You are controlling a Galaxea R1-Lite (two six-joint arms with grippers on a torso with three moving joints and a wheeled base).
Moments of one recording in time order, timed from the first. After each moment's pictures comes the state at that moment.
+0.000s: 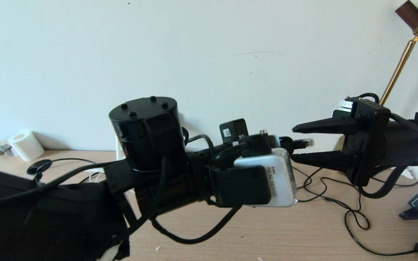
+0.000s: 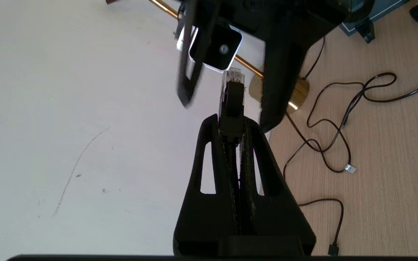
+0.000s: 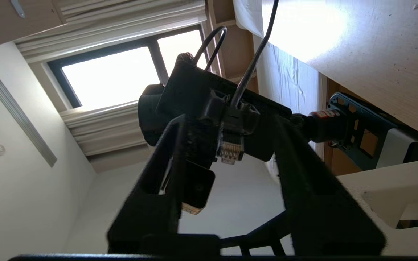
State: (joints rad) left arm -0.91 1.77 -0.98 -0.89 -0.26 1.07; right arm 0.32 1.47 -0.97 -0.29 1.05 1.42
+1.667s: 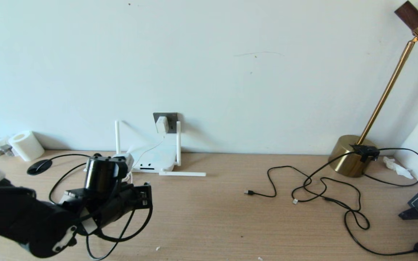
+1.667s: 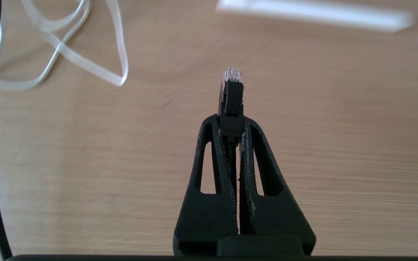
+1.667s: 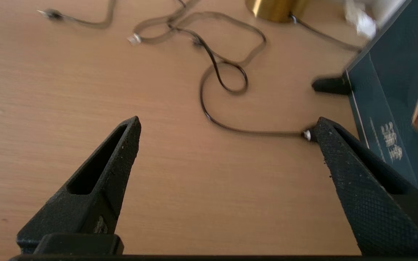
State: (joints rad) left arm -0.35 1.83 -0.58 -0.67 0.26 -0.23; right arm 0.29 0.28 -0.08 0.03 -0.30 -0.04
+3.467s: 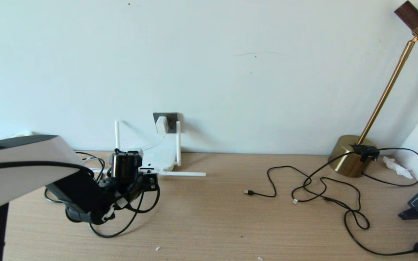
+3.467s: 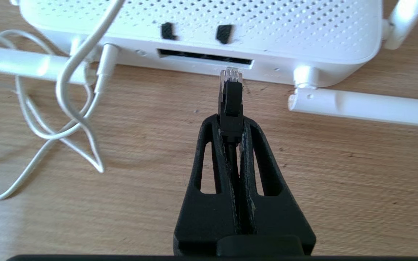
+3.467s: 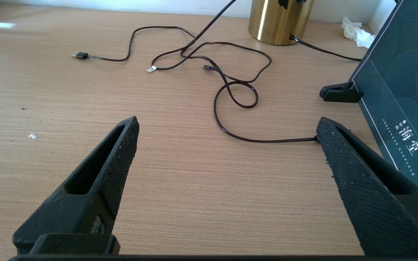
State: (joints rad) left arm -0.25 2.19 -0.83 -0.89 0.27 -0.11; right arm 0.01 0.00 -0.06 0.13 0.00 -0.01
